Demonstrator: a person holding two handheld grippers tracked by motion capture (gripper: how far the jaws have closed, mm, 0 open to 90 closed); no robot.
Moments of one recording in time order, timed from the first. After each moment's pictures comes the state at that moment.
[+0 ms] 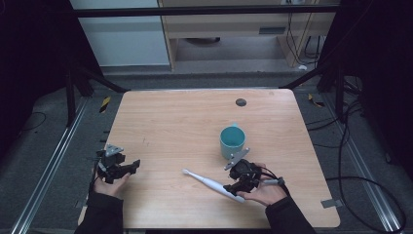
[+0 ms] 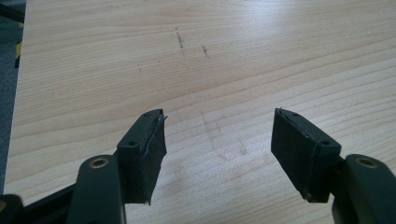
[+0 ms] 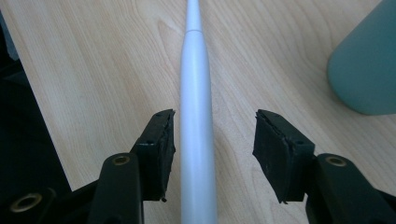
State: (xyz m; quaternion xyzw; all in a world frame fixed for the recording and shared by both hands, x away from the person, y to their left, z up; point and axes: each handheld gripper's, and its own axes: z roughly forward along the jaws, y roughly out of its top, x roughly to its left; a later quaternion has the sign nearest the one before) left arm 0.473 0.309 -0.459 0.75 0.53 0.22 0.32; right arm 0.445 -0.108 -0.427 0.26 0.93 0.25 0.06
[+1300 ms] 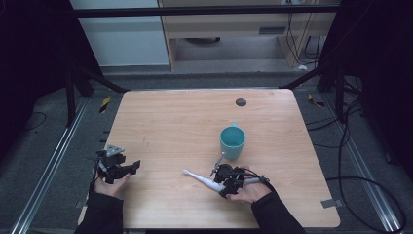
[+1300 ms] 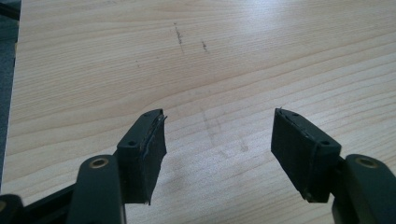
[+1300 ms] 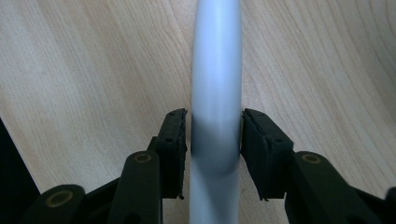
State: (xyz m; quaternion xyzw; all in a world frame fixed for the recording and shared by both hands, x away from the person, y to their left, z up) left arm 0.474 0.308 -0.461 0.76 0.53 0.22 0.31; right arm 0.458 -0.069 -0.464 0.24 0.96 0.13 0.03
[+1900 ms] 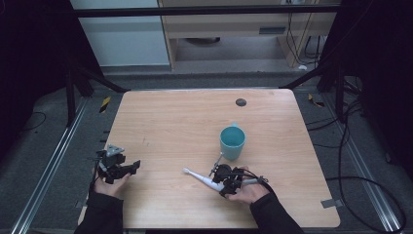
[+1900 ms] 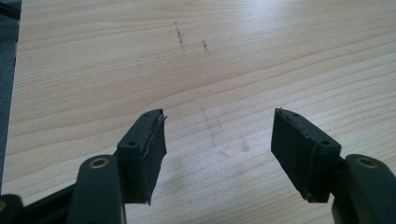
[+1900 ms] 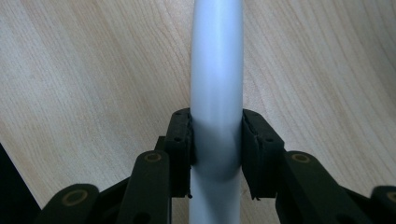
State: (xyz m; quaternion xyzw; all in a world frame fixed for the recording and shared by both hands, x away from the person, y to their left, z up) left arm 0.474 0.309 -0.461 0.76 0.53 0.22 0.31; right arm 0.458 -0.065 -0.467 0.26 0.96 0.12 0.03
